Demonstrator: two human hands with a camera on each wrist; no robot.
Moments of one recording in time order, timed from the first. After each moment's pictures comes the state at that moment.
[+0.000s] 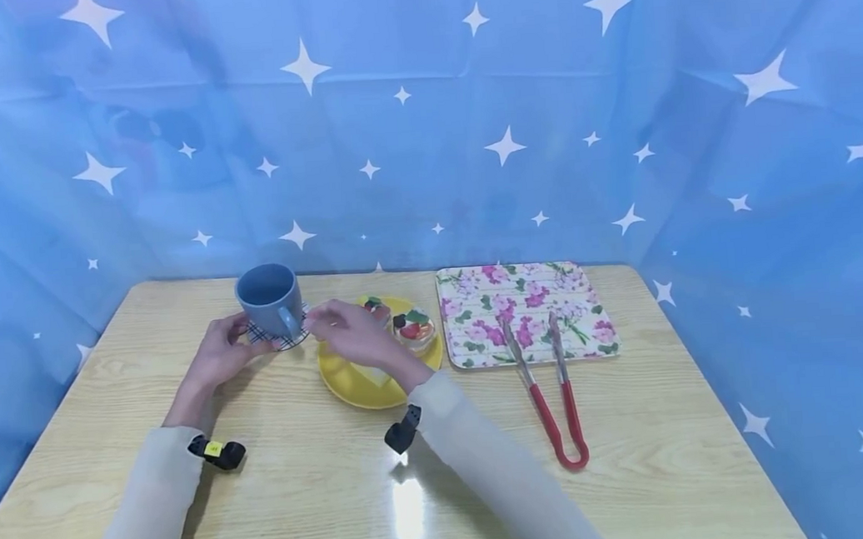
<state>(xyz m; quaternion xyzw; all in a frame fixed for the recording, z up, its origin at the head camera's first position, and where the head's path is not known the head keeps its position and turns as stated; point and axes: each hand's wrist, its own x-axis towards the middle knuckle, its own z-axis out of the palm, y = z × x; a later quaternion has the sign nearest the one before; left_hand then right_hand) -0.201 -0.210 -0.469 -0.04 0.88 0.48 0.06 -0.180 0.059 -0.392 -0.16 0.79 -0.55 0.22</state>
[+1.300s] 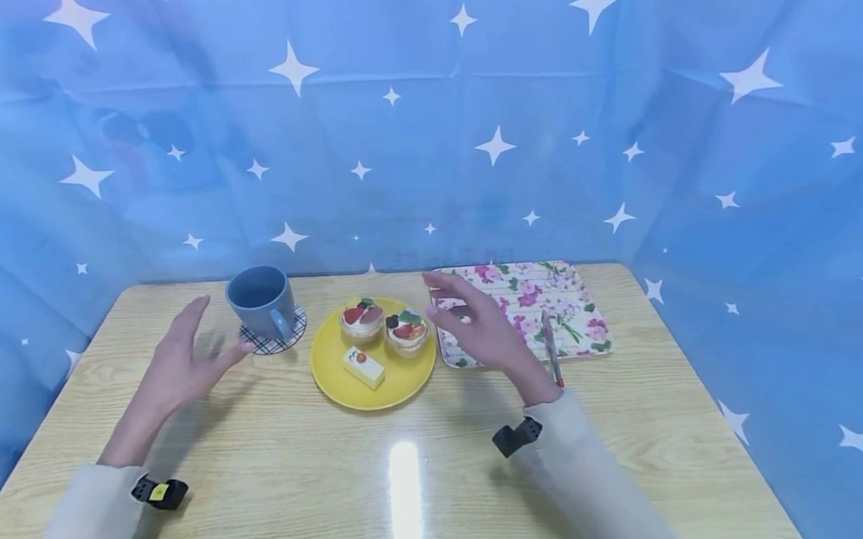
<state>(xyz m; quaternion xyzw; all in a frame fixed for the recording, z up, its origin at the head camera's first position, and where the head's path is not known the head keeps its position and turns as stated) -0.167 -0.230 -0.433 0.07 0.94 0.32 -0.05 -0.150 0.214 -0.371 -0.18 0.84 -0.51 0.02</state>
